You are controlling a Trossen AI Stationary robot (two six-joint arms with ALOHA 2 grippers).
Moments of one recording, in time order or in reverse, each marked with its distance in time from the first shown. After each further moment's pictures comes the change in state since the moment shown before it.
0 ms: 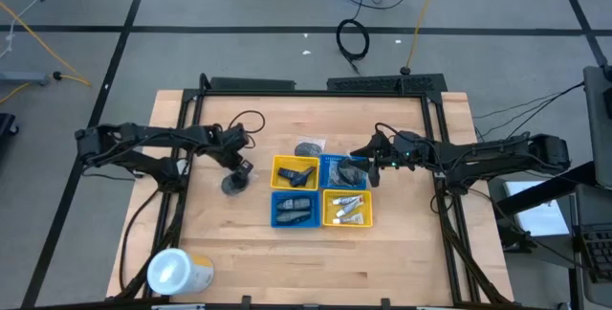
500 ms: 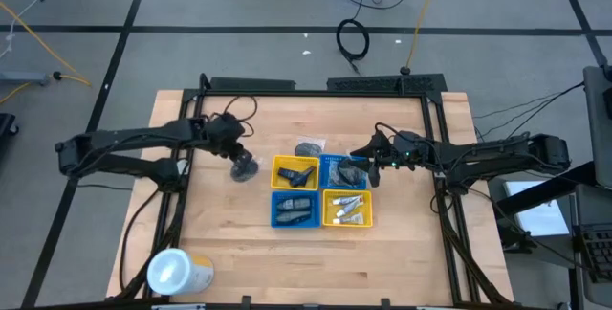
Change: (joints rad) left arm -0.032 -0.228 0.134 -0.101 -0.021 0.004; right arm 0.000 0.000 0.000 -0.001 0.003 -0.003
